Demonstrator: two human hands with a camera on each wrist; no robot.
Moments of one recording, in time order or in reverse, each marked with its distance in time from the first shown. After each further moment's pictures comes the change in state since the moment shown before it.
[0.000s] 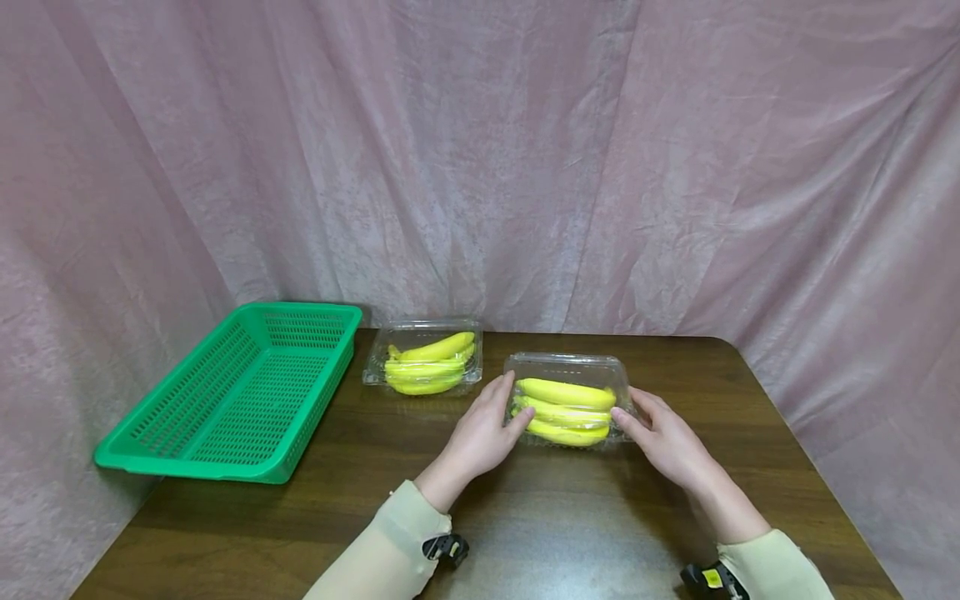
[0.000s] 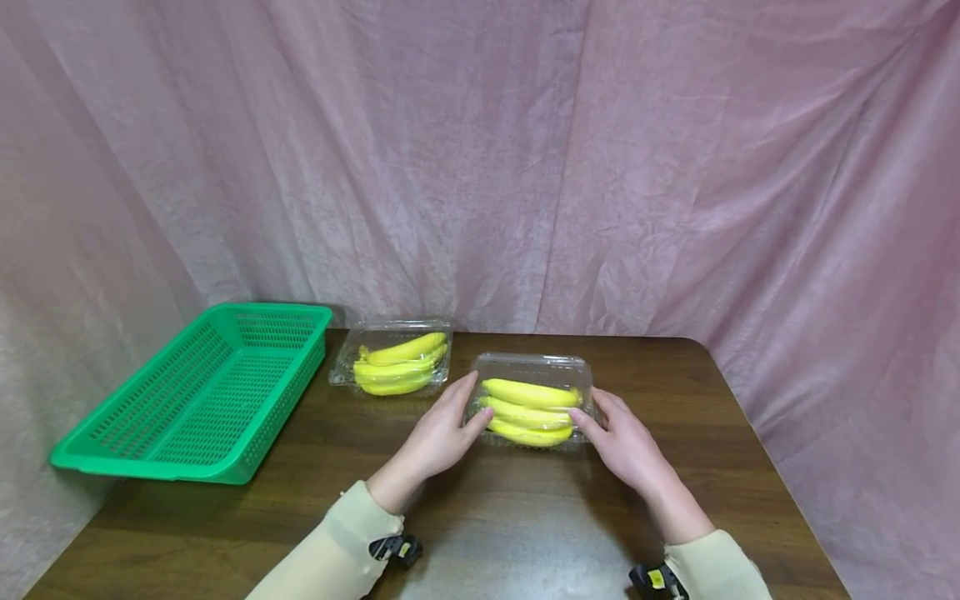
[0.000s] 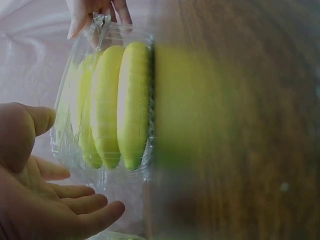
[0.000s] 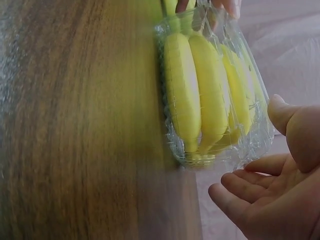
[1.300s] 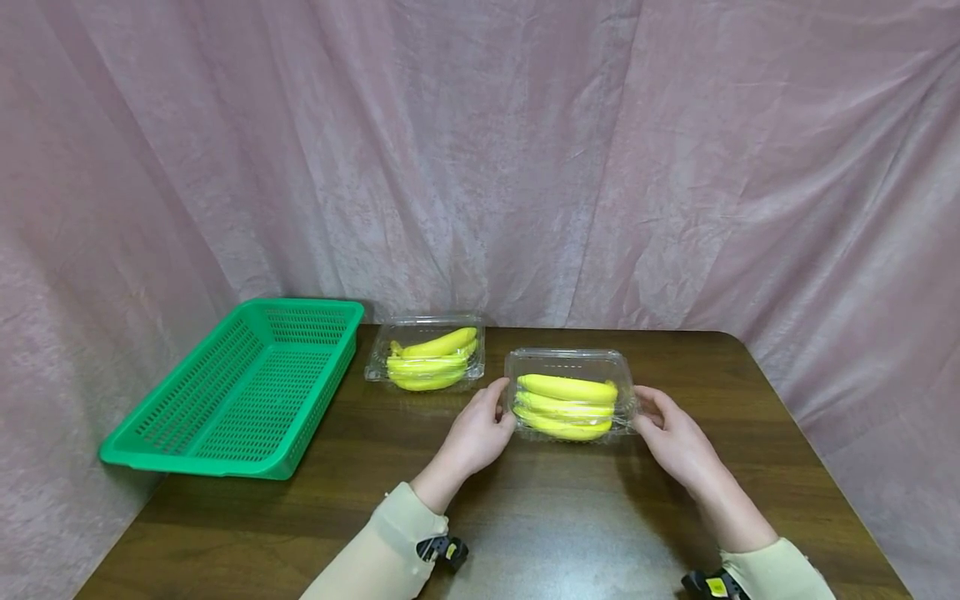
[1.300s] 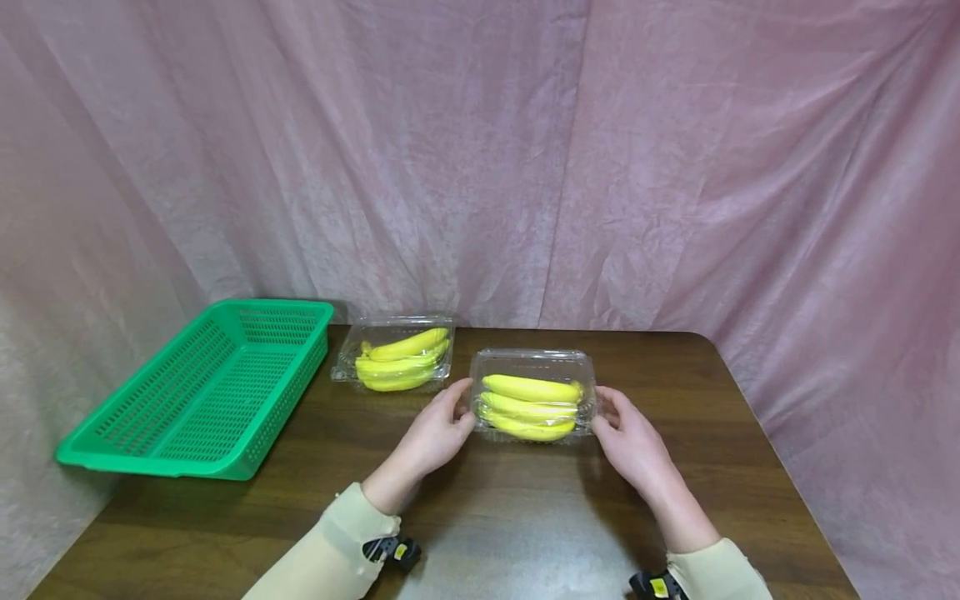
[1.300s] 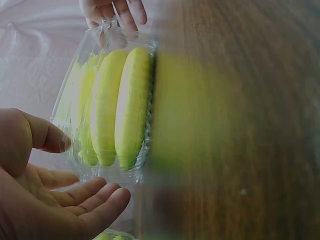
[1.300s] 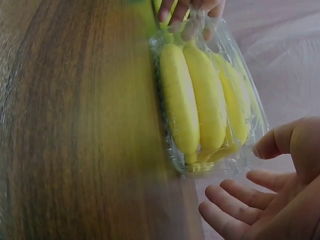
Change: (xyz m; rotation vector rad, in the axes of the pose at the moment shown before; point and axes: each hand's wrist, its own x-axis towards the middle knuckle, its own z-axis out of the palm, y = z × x) left_hand -0.005 -0.002 -0.005 -0.070 0.031 -0.115; right_hand -0.012 -0.006 0.003 0.082 0.072 0.129
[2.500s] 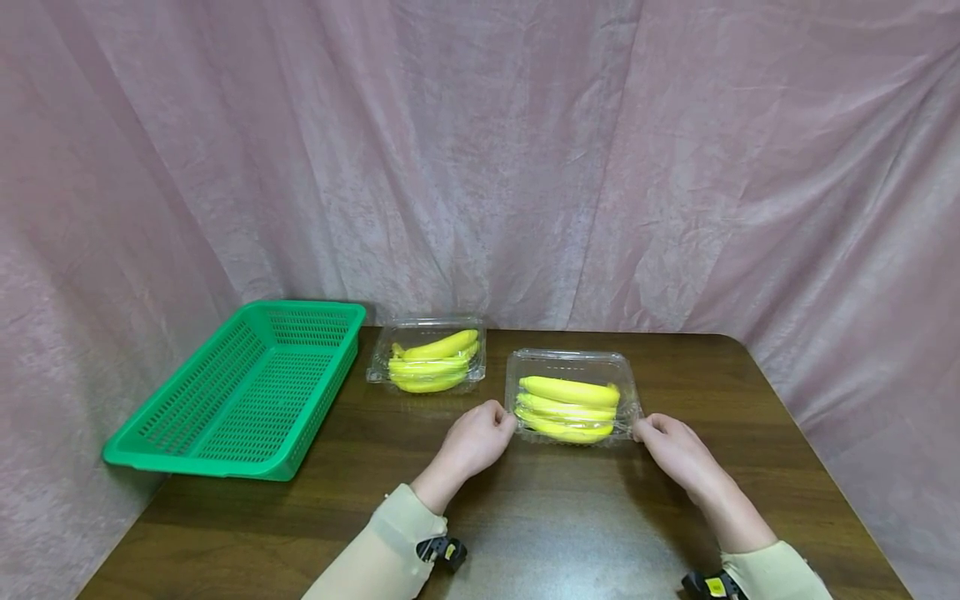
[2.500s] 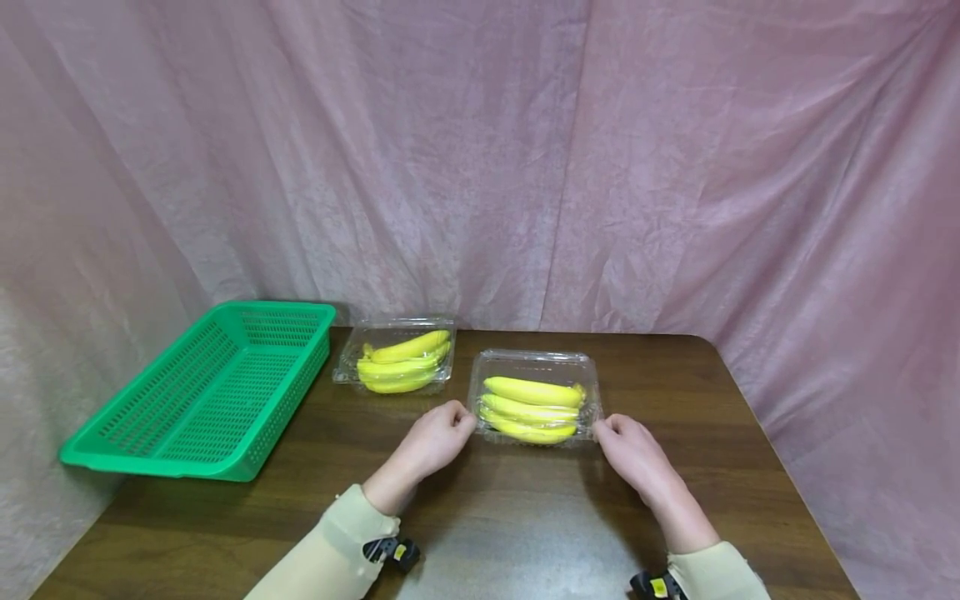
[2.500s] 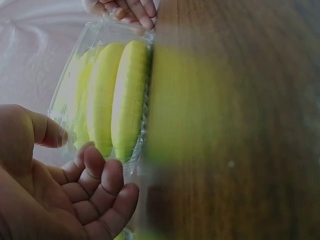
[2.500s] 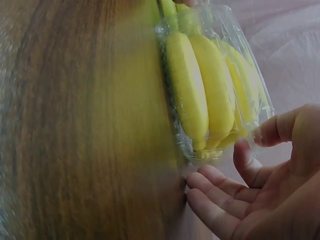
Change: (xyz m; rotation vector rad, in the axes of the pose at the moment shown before) left_hand -0.005 -0.003 -0.002 0.098 -0.051 -0.078; right_hand 0.002 0.007 -0.001 -0.058 -0.071 0.154
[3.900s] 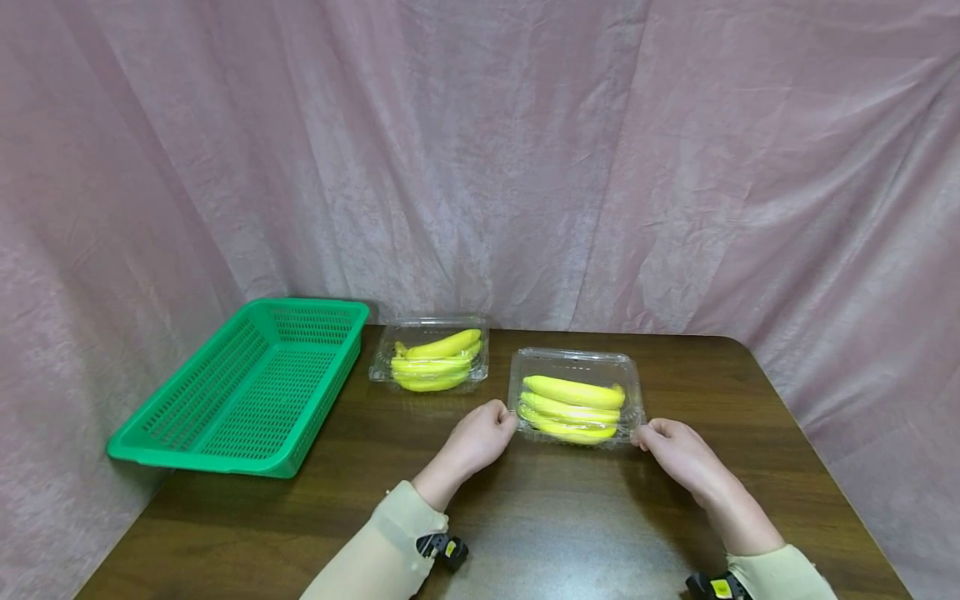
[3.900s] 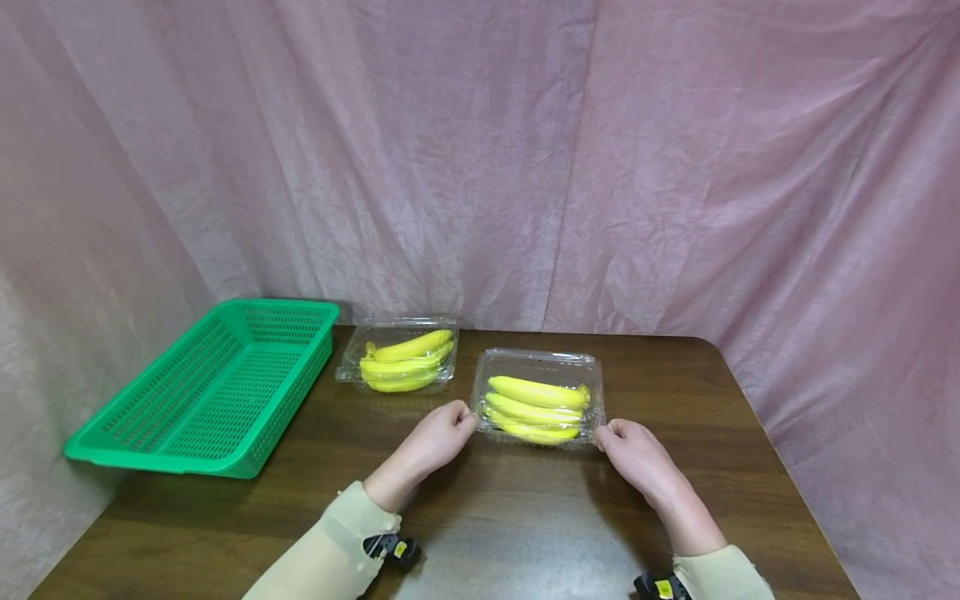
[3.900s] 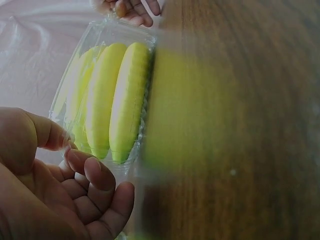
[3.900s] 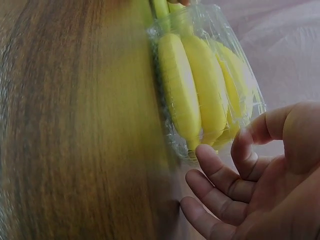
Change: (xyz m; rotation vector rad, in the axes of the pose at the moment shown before) left_hand 0.002 -0.004 0.001 -0.068 -0.020 0.025; right_hand -0.001 0.000 -0.001 -0.005 -0.015 -0.053
